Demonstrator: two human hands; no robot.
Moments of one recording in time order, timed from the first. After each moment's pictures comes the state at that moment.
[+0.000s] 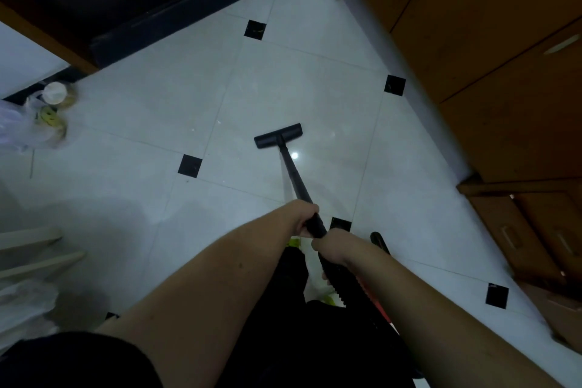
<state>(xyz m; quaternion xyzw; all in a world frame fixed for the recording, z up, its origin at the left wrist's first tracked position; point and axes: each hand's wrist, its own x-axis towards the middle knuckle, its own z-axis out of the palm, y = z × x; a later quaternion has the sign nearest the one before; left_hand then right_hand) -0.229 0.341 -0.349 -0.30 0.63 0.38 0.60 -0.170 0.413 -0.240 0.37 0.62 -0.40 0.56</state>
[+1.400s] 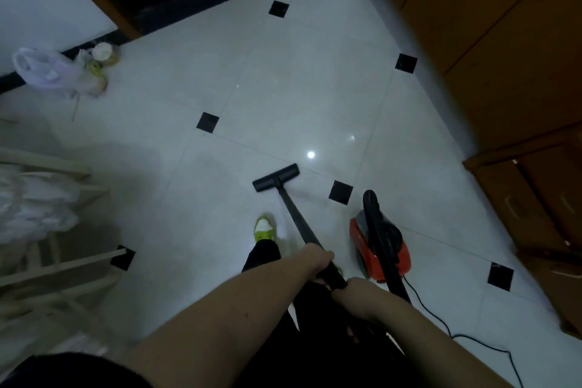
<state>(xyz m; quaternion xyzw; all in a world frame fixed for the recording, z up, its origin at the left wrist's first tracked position) 0.114 0.333 -0.331 -0.32 0.65 0.33 0.60 0.169 0.428 -0.239 0.27 0.65 -0.36 0.61</state>
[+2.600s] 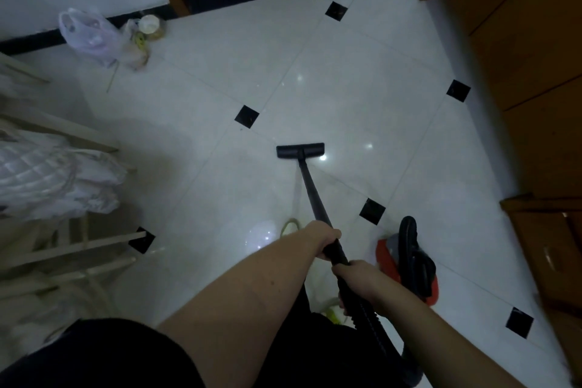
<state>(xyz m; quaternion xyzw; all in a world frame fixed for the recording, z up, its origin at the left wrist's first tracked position) -0.009 0.197 -0.364 -0.34 0.63 0.38 0.58 0.056 0.287 -0.259 0.36 0.61 -0.45 0.55</state>
